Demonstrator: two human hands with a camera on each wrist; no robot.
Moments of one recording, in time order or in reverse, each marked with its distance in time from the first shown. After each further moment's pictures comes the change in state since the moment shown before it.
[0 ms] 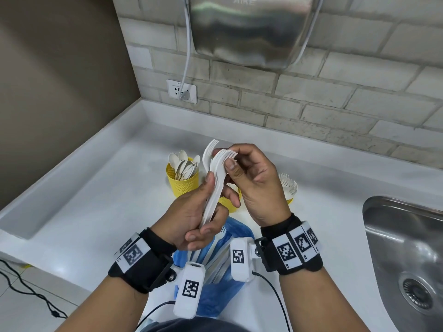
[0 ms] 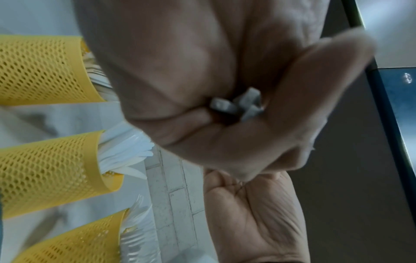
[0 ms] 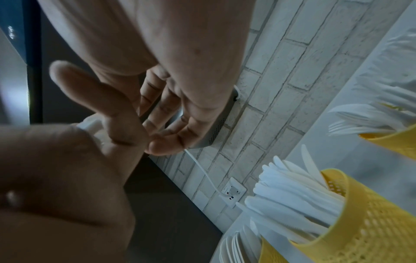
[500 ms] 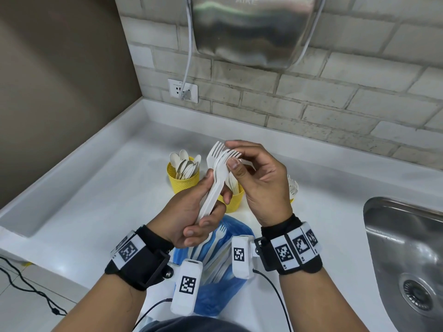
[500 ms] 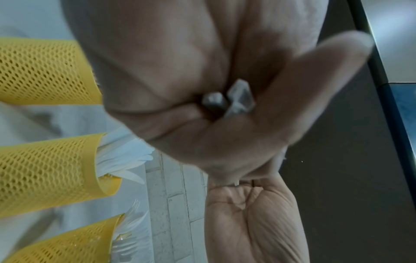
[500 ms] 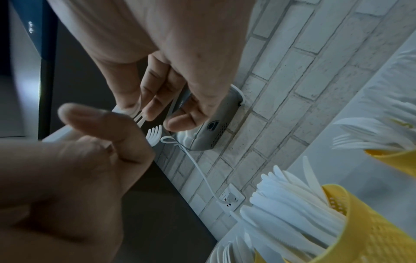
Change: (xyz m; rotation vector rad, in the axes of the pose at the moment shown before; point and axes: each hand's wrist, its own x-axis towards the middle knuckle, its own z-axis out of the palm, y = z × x) left_hand 0.002 0.004 -0.006 -0.071 0.053 -0.078; right_hand 0.003 -0.002 -0.005 -0.178 0.078 -0.177
